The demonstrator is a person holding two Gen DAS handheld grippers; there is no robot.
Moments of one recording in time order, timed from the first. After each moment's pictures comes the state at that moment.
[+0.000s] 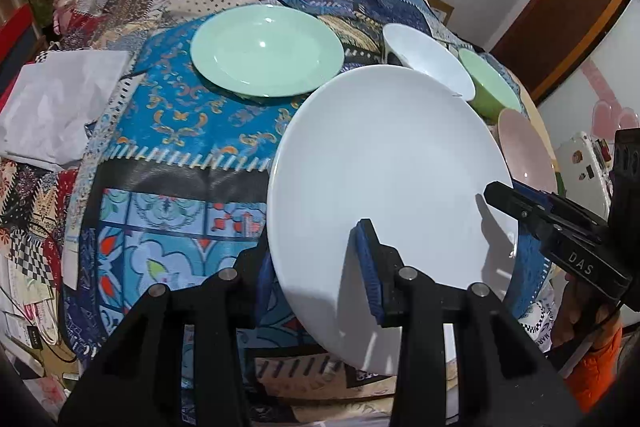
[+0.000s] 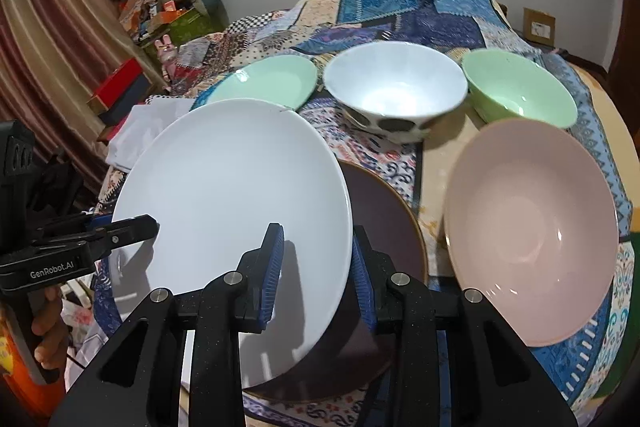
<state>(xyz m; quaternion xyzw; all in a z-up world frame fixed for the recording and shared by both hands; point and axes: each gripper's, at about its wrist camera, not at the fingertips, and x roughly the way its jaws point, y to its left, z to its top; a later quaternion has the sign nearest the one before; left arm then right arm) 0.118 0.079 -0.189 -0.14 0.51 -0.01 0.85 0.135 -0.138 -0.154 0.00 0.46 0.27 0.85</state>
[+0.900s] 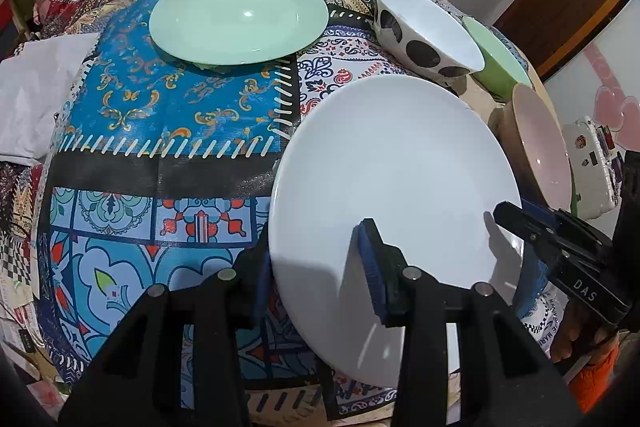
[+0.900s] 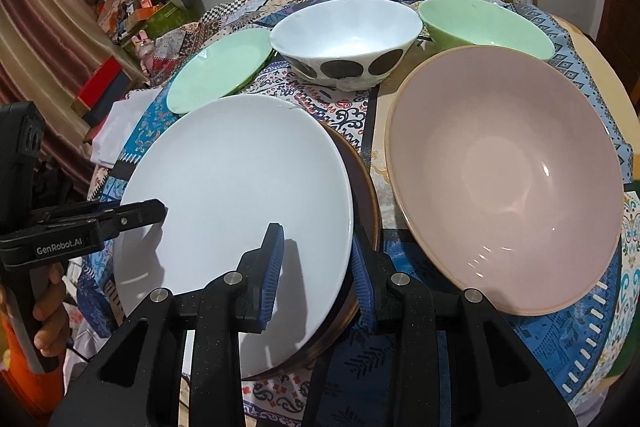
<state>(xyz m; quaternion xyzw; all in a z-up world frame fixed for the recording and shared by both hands) 0.149 0.059 -0.226 -0.14 0.54 -0.03 0.83 0.136 -0.166 -0.178 0.01 0.49 0.25 0.84</state>
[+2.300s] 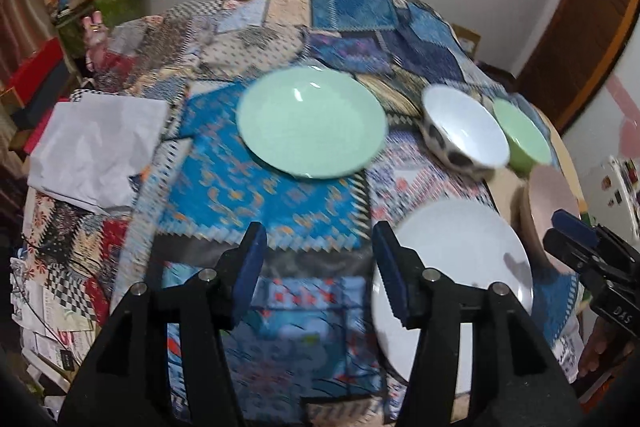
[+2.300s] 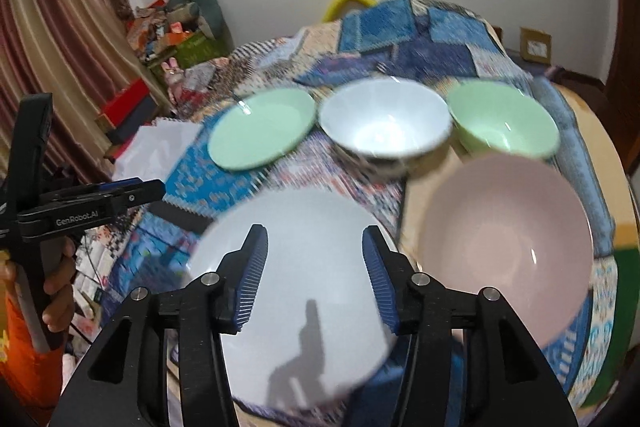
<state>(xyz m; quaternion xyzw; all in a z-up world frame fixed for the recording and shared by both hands) 0.147 0.115 -0.149 -0.10 0.46 0.06 0.88 0.141 -0.135 -0.117 0.00 0.41 0.29 0.87</state>
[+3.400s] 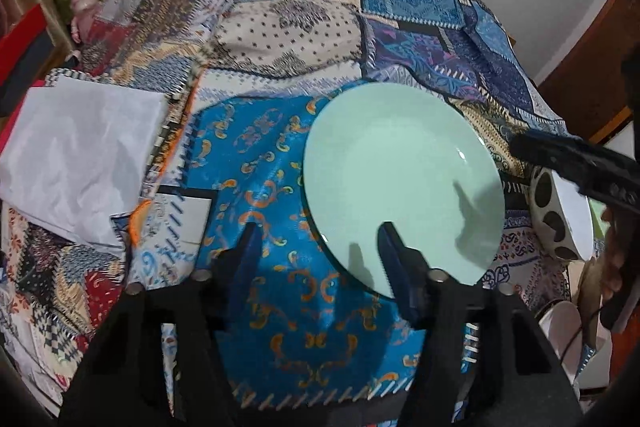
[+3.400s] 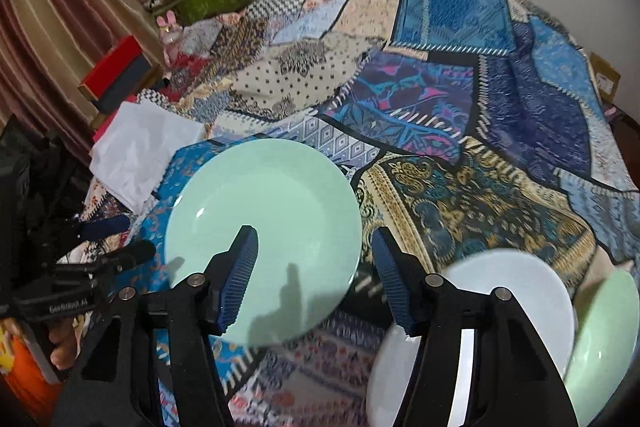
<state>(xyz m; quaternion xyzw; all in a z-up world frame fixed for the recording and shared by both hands) 0.276 0.220 -0.225 -0.15 0.51 0.06 0.85 0.335 -0.002 -0.155 -0.09 0.49 0.33 0.80</state>
